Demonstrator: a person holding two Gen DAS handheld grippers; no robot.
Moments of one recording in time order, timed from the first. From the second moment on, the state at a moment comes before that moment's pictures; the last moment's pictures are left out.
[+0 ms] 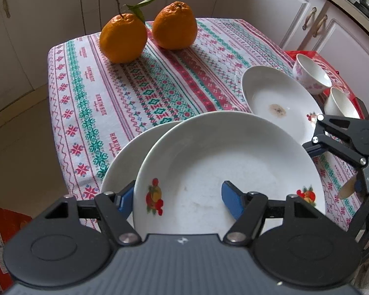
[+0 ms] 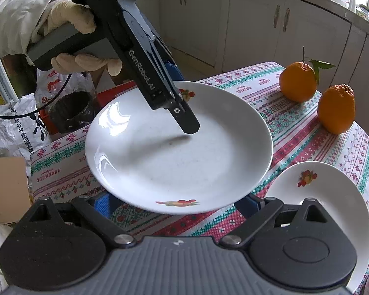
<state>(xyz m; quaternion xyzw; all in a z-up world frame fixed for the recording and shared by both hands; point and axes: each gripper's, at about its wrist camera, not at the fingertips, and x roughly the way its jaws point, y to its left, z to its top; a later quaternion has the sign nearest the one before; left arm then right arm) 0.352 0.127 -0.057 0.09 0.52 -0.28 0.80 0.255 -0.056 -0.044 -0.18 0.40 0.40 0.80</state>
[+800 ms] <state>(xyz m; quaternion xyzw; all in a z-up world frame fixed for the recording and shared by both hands) 0.359 0.126 -0.067 0.09 0.52 -0.28 0.80 0.256 -0.050 -0.040 -0.17 0.42 0.39 0.80</state>
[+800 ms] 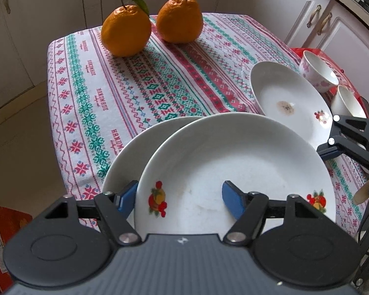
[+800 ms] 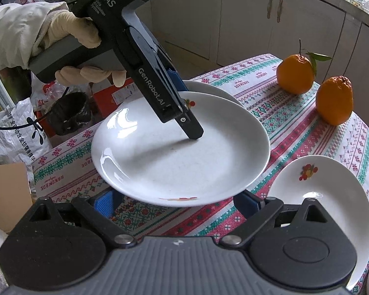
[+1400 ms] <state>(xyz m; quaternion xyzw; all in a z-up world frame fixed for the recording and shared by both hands) 0.357 0.131 -0.057 0.11 0.50 -0.27 0.81 0.255 -0.046 -0.042 -0.16 0.42 0.38 0.81</state>
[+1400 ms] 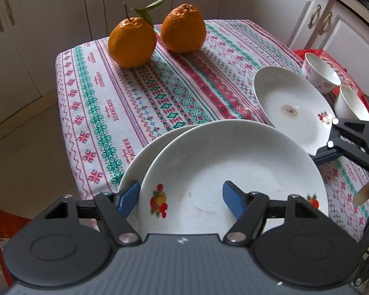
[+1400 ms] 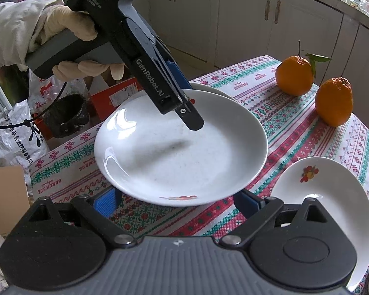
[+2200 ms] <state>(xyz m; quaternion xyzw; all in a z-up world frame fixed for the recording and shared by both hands) 0.345 0.134 -0.048 0.13 0.47 -0.23 0.84 0.228 -0.068 -0.025 -0.12 0.40 0.33 0.85</state>
